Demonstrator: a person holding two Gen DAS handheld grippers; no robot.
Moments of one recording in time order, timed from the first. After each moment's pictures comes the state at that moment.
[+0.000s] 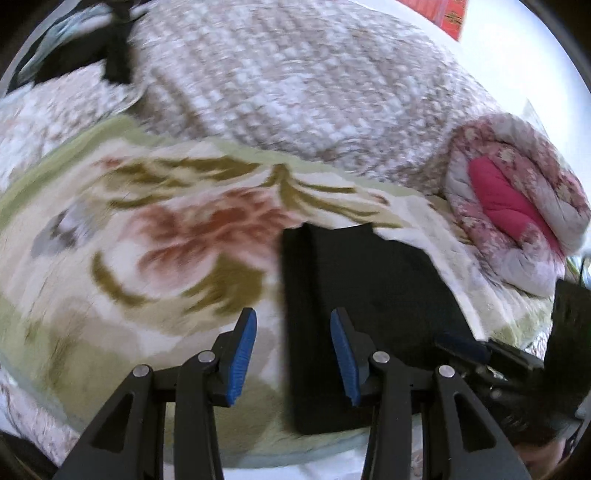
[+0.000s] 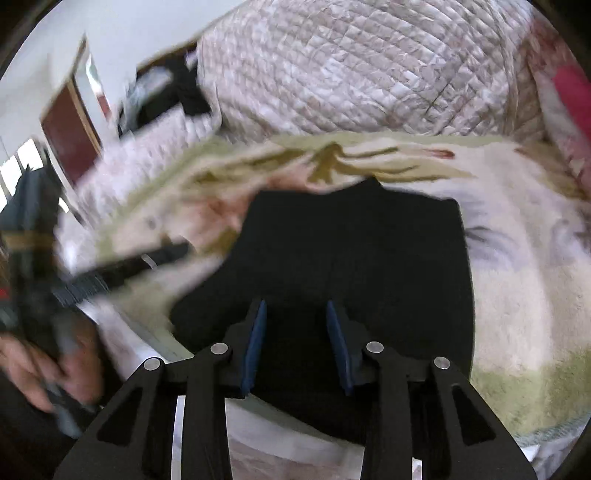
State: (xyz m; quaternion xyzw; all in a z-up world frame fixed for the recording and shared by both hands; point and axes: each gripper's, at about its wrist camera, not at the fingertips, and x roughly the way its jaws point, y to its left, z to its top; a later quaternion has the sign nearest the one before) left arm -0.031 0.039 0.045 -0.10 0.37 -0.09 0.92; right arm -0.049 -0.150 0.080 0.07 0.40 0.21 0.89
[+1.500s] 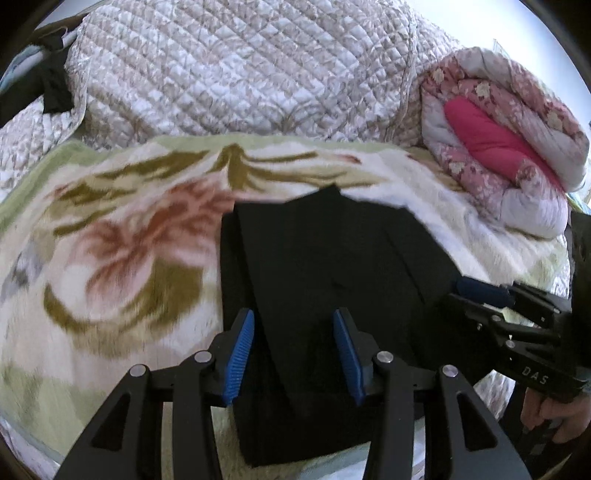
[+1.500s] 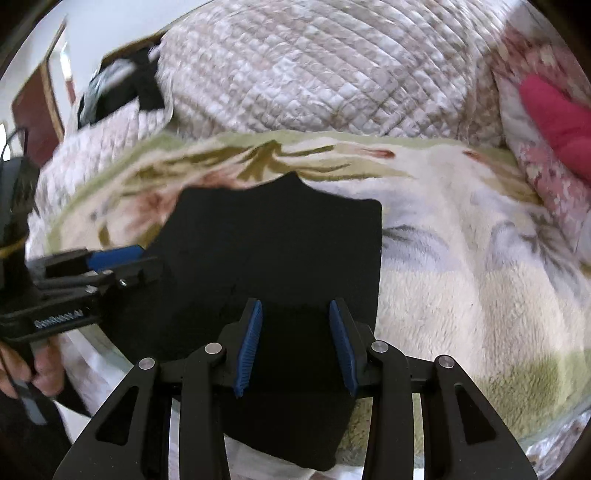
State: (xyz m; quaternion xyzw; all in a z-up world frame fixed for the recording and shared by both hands) left arm -0.017 -0.009 0.018 -0.02 0.40 -0.13 0.91; right arm -0.047 -0.174 0.056 -0.02 0.42 0.14 0.90
